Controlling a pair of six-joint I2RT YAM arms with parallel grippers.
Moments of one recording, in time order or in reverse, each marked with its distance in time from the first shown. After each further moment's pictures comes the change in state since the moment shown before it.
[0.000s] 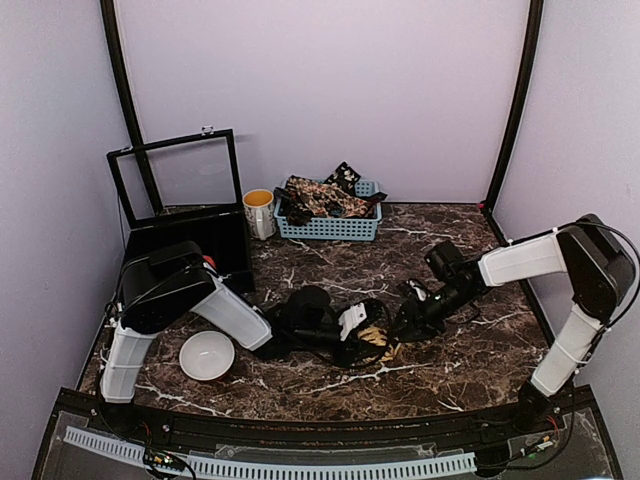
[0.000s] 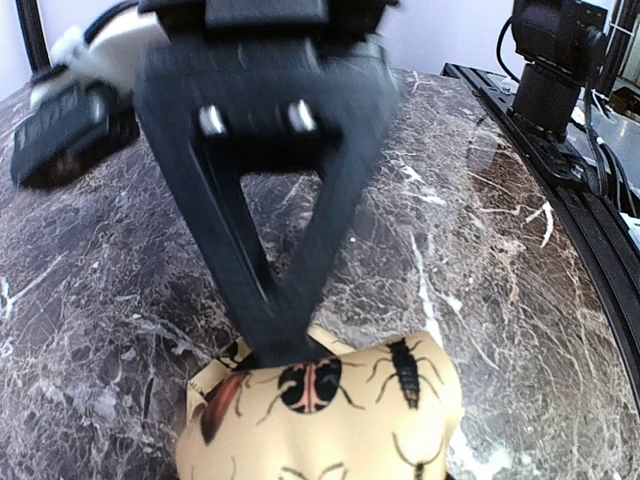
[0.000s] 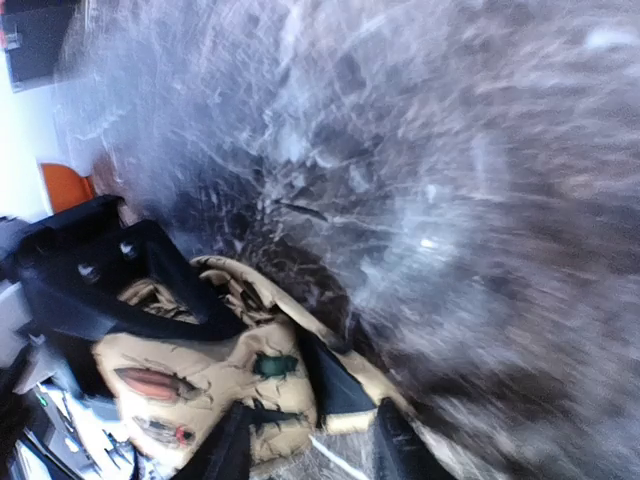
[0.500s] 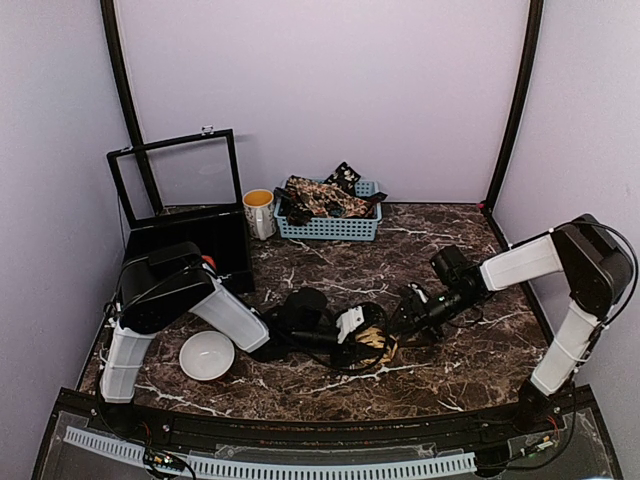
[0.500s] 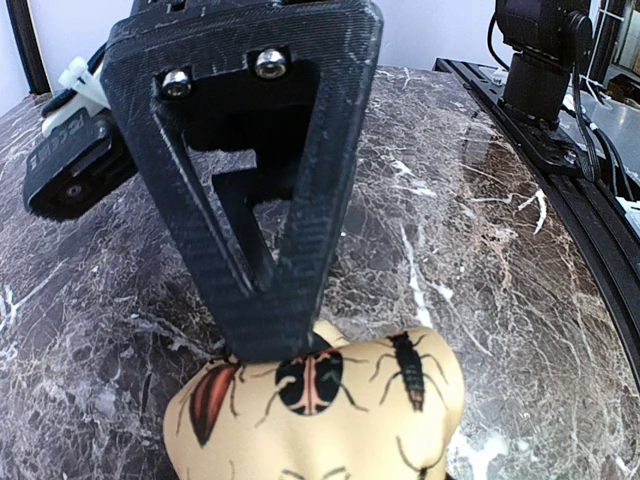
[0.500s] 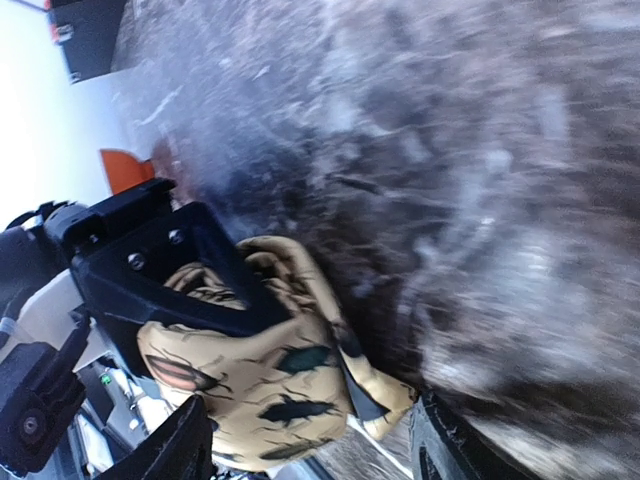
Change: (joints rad) left arm -0.002 -0.009 -0.038 0.040 0.001 0.048; right arm -0.053 0.010 -0.056 0.088 -0.167 0.076
